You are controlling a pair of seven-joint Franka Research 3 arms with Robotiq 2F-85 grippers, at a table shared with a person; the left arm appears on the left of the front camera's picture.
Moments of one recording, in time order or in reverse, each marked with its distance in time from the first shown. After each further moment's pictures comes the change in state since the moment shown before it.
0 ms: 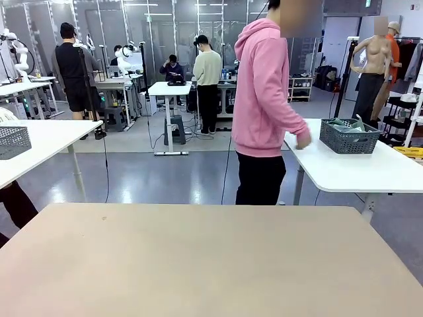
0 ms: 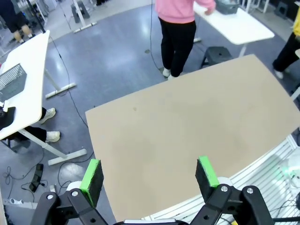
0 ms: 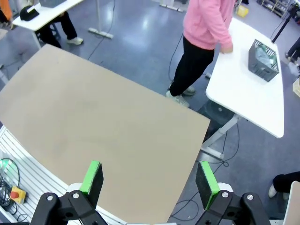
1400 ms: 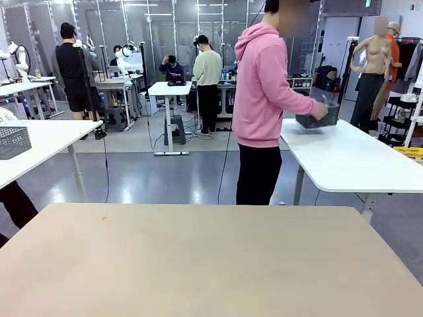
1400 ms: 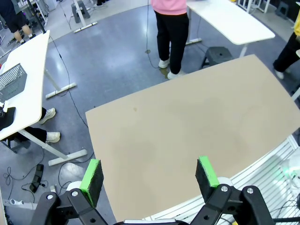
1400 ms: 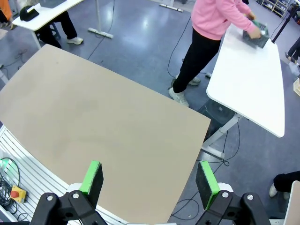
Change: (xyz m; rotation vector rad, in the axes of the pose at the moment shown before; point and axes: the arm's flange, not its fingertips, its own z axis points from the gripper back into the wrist) left arm 0.000 -0.001 0.000 0.001 -0.002 -0.007; right arm -0.001 0.001 -0.002 0.008 0.015 -0.001
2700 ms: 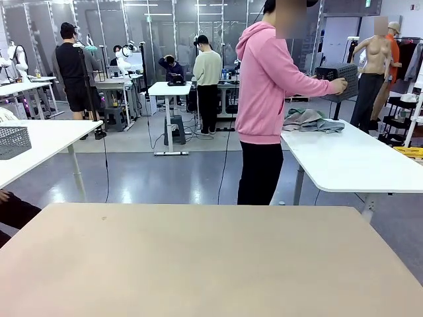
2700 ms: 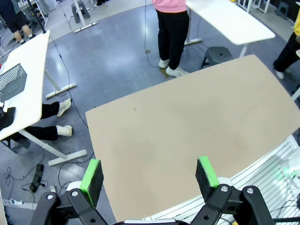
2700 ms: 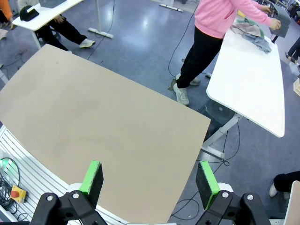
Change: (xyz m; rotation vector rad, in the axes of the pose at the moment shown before) left arm 0.000 0.000 0.000 0.000 0.000 0.000; right arm 0.000 0.000 0.000 0.000 0.000 0.000
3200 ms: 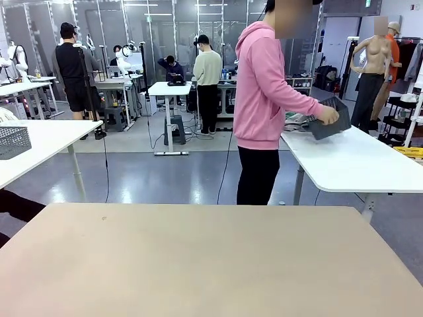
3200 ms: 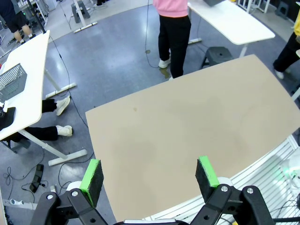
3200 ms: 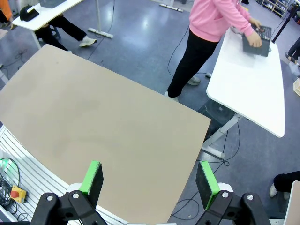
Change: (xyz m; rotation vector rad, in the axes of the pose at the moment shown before) left arm 0.000 0.000 0.000 0.000 0.000 0.000; right arm 0.000 0.000 0.000 0.000 0.000 0.000
